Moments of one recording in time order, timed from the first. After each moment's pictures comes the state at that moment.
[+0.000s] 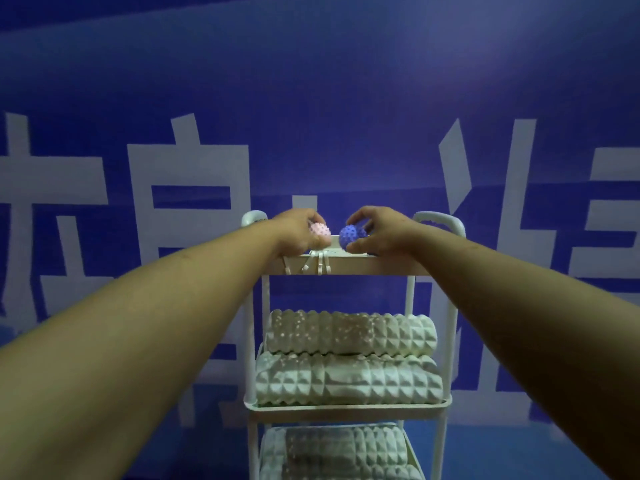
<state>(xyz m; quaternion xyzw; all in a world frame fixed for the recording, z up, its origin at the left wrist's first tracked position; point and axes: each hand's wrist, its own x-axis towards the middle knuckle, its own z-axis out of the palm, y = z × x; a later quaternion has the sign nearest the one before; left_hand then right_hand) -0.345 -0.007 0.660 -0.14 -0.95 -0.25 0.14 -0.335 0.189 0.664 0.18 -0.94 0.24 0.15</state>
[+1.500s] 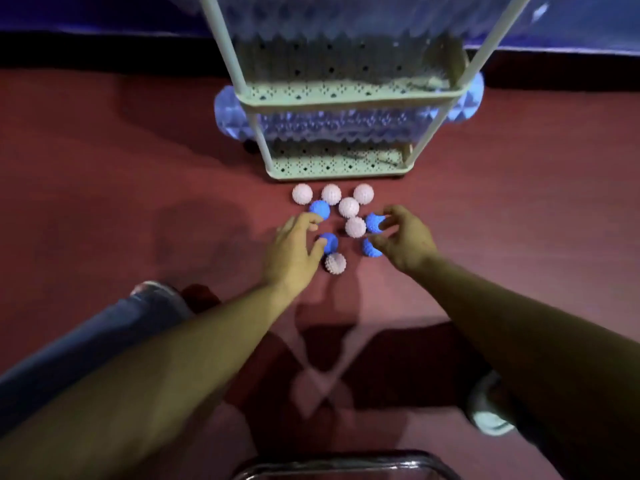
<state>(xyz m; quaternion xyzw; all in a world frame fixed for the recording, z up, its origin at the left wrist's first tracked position) -0.102 0.015 -0.119 0.02 -0.92 -0.38 -0.05 -0.133 0.220 -0.110 -0.10 -0.89 0.40 -0.19</state>
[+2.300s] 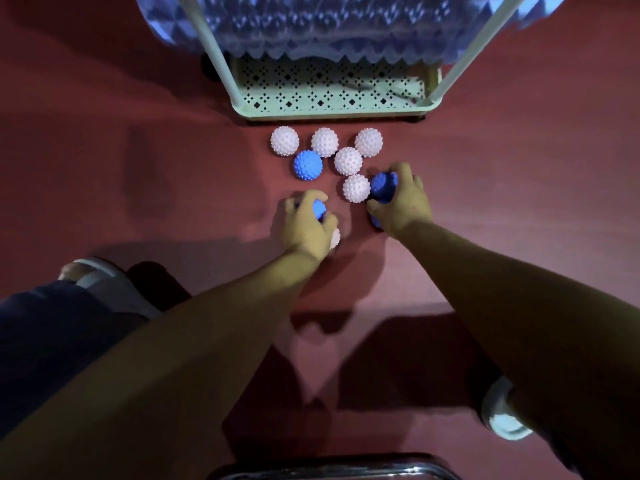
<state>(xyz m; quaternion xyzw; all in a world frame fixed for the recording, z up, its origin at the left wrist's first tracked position) -0.125 0.068 -0.258 0.23 -0.87 -0.42 -0.15 -0.165 0.226 -0.249 -0.17 -0.90 0.34 -0.19</state>
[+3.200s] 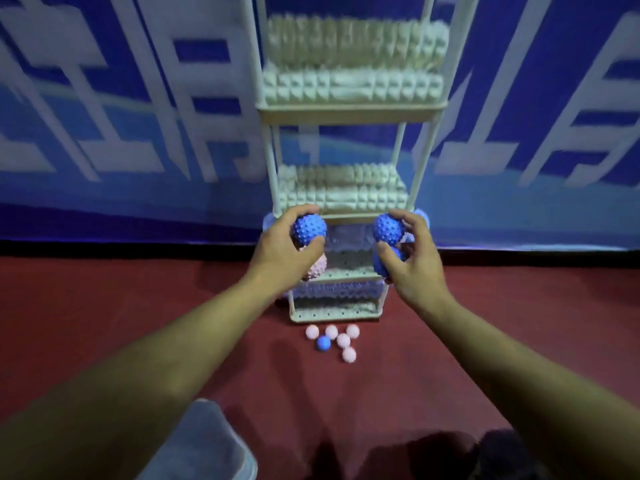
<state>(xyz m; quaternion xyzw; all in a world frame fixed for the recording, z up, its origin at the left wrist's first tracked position) -0.082 -0.011 0.266 -0.09 -0.83 -0.54 0.13 -0.071 0.205 0.246 0.08 -0.78 0.59 0.19</state>
